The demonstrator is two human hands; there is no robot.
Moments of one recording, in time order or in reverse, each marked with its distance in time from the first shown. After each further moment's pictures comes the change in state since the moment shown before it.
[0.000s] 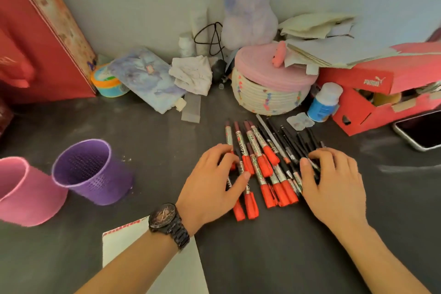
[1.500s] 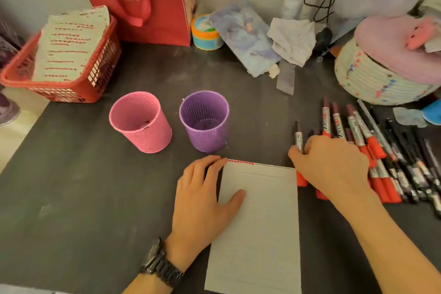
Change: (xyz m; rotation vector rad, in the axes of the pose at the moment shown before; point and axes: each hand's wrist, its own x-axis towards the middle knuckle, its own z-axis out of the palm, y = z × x) left_hand -0.162 -0.067 -0.070 0.052 0.168 -0.516; right_hand 0.003 -0.191 0.022 -0.312 -0.453 -0.148
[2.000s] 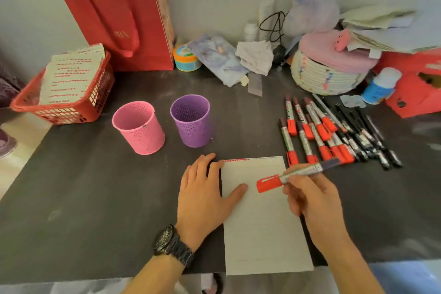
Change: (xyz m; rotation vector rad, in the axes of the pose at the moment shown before) left_hand -0.025 0.010 0.005 0.145 -0.010 0.147; right_hand -0.149 0.017 -0.002 1.695 -0.051 0.153
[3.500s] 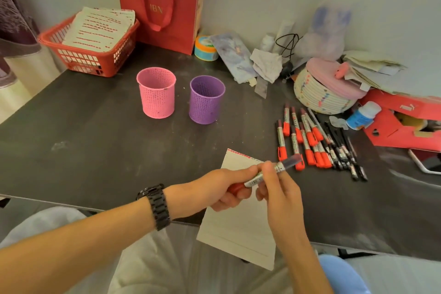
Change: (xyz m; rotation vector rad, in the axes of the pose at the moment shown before) left_hand -0.038 0.037 -0.062 -1.179 -0.923 -0.159; right_hand -0.061 -0.017 0.043 -0.256 -0.100 -0.154
